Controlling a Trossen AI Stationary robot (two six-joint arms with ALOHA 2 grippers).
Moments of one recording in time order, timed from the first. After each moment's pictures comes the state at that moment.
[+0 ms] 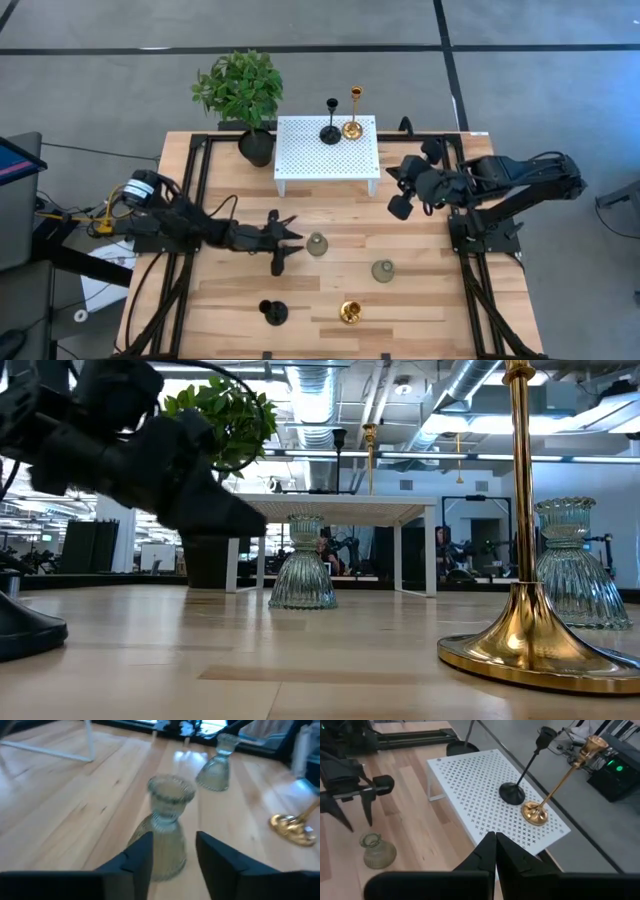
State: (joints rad) left arm -0.29 1.51 0.33 1.03 -0.35 -0.23; right arm 0.24 1.20 1.43 -1.02 0.76 0.32
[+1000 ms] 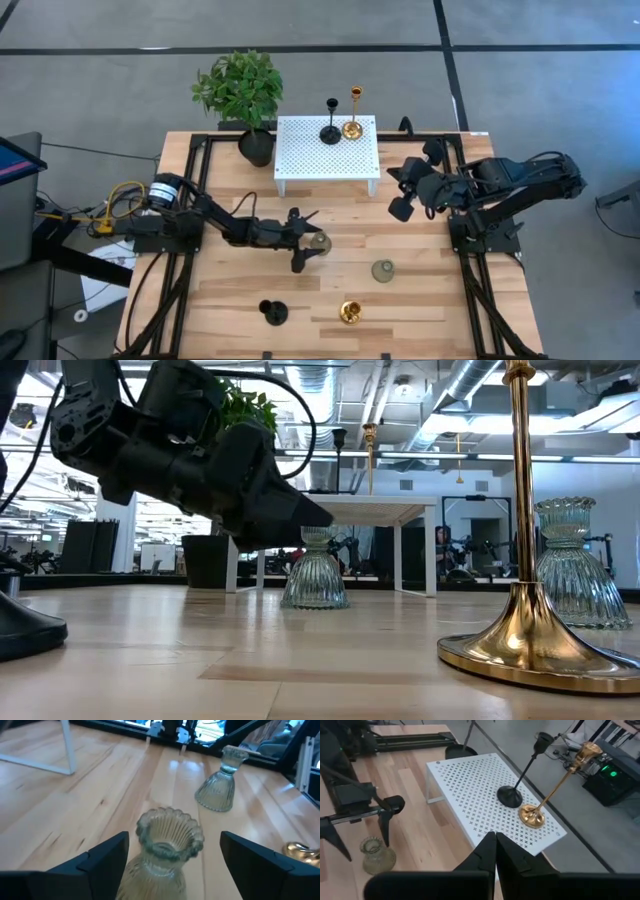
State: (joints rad) left arm -0.20 1.69 0.54 1.02 -0.23 -0.22; right arm 0.27 1.20 1.43 -1.02 0.80 0.32
